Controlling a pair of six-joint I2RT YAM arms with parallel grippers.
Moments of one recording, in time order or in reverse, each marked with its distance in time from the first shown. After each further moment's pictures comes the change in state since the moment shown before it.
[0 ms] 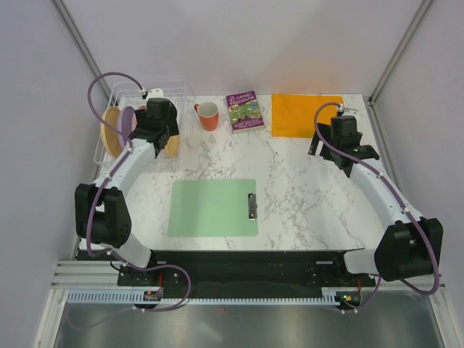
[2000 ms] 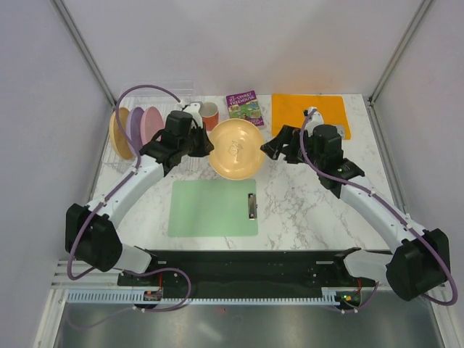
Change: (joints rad) left arm -0.244 -0.156 -0.081 -0.088 0.506 -0.134; right arm 0.246 -0.124 -0.149 0.410 -0.484 0.248
